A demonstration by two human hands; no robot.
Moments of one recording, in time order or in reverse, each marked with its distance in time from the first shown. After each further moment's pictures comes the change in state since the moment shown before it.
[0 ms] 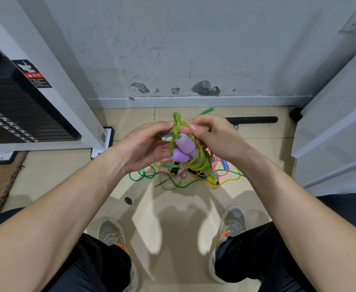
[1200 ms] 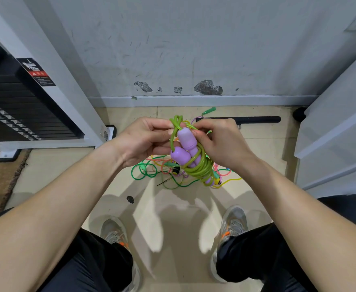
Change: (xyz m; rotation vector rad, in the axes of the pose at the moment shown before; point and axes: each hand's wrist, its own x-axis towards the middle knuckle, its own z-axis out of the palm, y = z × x) left_hand -0.009 0.012 -0.003 0.232 0.076 0.045; right_hand -0.010 0.002 0.006 -0.351 0.176 -0.378
